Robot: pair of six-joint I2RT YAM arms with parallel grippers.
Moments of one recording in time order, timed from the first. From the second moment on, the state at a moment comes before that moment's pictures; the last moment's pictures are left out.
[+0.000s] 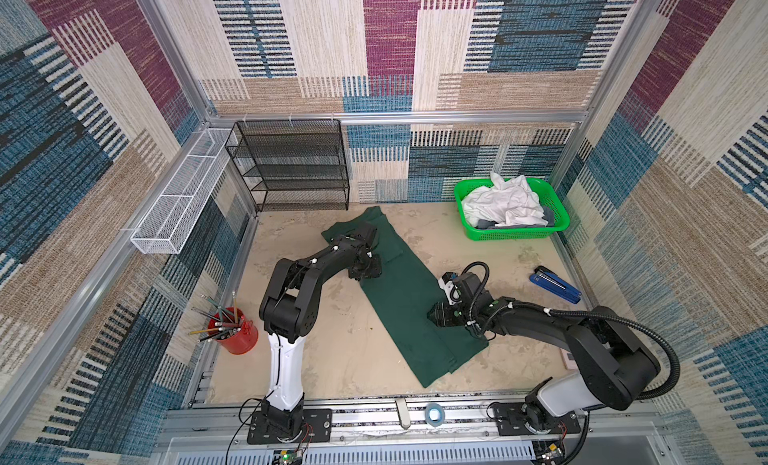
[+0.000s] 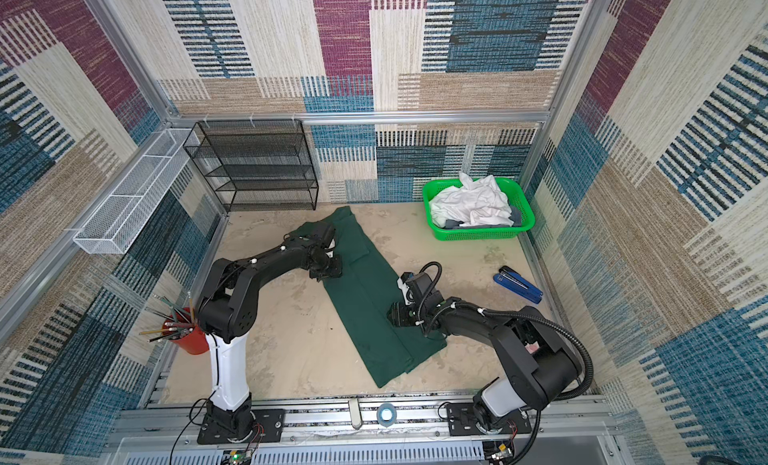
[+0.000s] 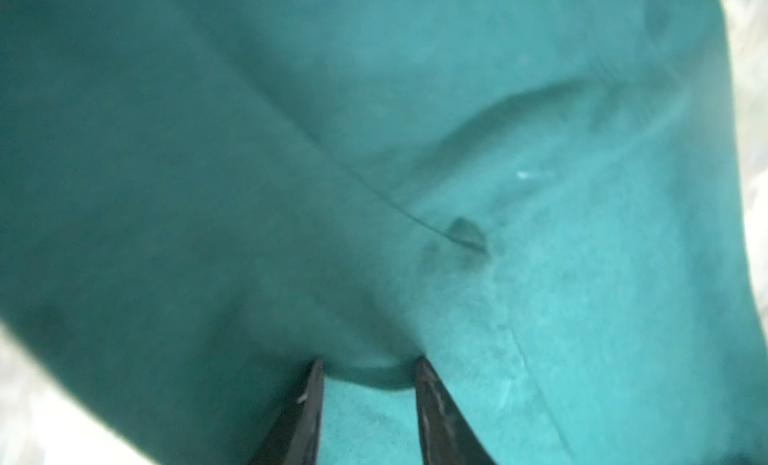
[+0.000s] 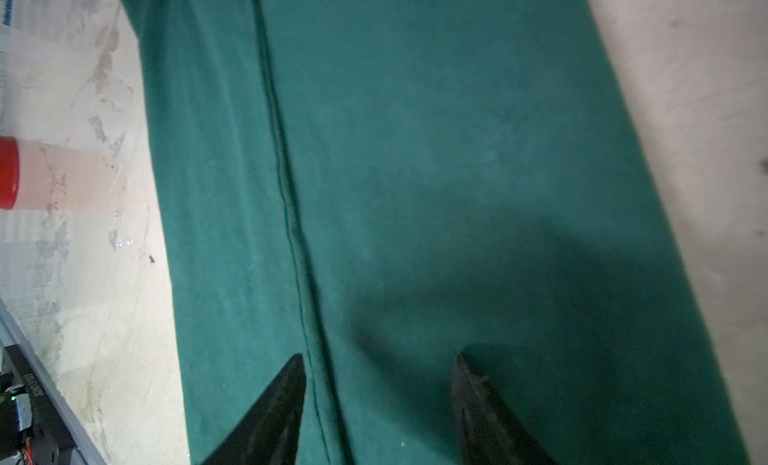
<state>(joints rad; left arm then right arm) -0.40 2.11 1.53 -0.62 0.08 -0.46 0.56 1.51 0.62 -0.07 -0.28 0.46</state>
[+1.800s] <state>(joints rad) -0.70 1.31 0.60 -0.58 0.30 -0.83 0.67 1.19 0.44 -0.33 -0.38 0.66</state>
